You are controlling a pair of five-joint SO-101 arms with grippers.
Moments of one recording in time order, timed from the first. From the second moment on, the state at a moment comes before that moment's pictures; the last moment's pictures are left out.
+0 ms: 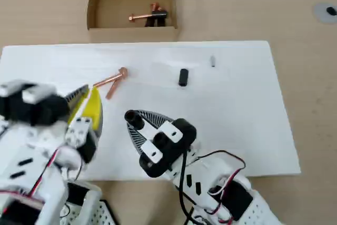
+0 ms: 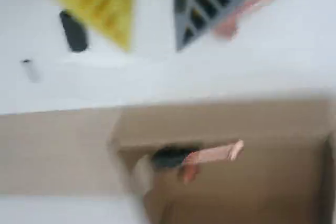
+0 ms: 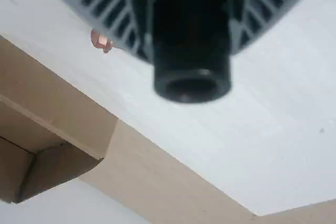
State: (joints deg) left arm 10.5 -86.8 44.0 66.2 1.4; right arm -52.7 -103.3 81.5 39.5 0.1
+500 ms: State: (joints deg) left arm 7.6 -40.5 29.5 67.1 -16.3; right arm -49.6 -103.3 81.5 39.5 0.1
